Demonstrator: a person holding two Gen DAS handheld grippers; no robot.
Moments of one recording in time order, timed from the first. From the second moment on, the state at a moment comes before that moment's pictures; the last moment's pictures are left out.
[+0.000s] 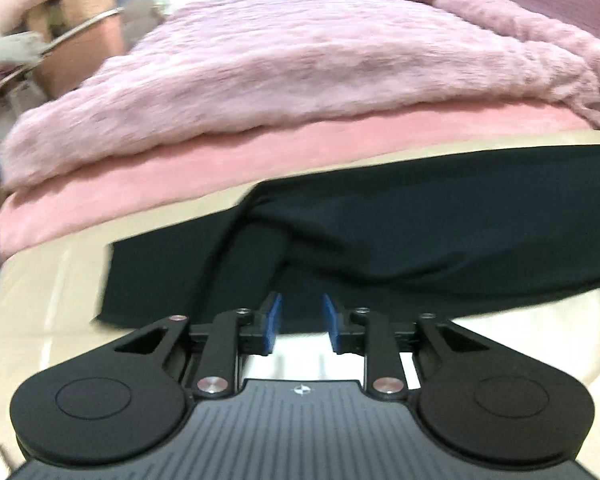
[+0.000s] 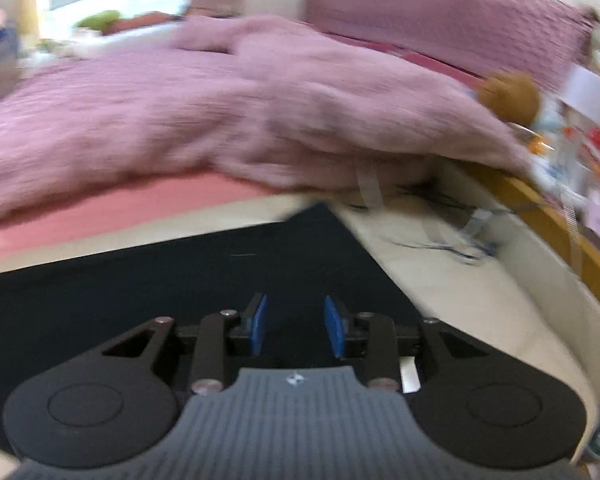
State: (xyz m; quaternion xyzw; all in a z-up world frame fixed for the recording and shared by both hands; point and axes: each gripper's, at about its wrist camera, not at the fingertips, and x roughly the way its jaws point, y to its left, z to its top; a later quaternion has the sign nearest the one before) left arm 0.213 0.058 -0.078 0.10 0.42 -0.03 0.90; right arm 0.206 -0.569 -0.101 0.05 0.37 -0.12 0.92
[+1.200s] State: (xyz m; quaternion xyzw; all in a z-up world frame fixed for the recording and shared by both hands) left arm 0.221 0.167 0.056 -0.01 0.36 -0.03 0.93; right arm 0.212 -0.413 -0.140 -0.01 0.39 0.00 0.92
